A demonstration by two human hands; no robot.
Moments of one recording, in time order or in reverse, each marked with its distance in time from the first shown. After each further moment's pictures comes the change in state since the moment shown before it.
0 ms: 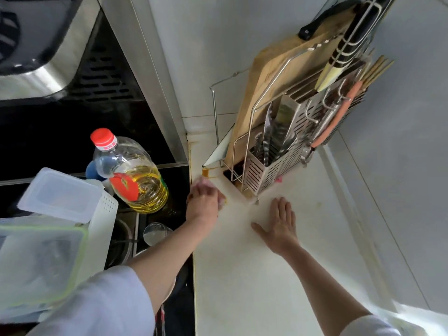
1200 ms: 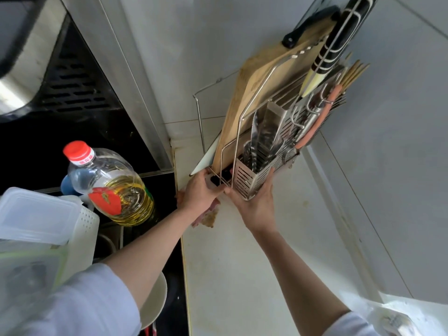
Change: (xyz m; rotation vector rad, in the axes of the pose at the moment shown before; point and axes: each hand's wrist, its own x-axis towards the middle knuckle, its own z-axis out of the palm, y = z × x) left_hand 0.043 0.010 -0.025 -0.840 0.153 0.040; right_hand 0.003 -0.087 -0.070 0.724 0.484 -0.073
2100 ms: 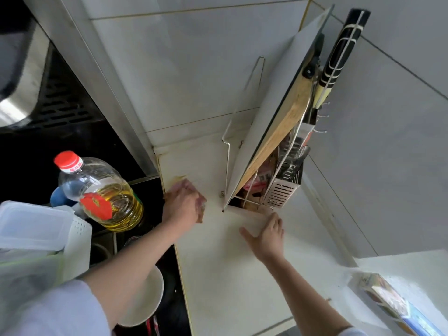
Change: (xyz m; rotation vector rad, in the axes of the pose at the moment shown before) left_hand -0.039 -0.020 -0.008 0.711 -0.138 0.255; right_hand -0.084 0.082 -0.043 -0.420 -0.138 0.412
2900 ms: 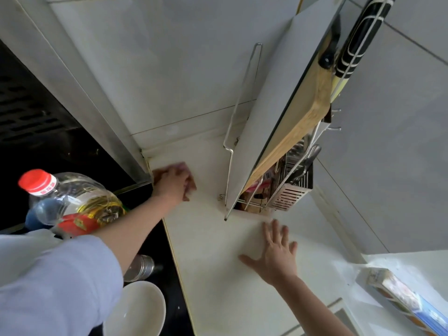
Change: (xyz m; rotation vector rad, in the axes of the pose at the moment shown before) left_hand 0.097 -0.039 0.001 0.140 -0.163 0.098; right_hand -0.020 0.014 0.007 -0.466 -0.189 -0.018
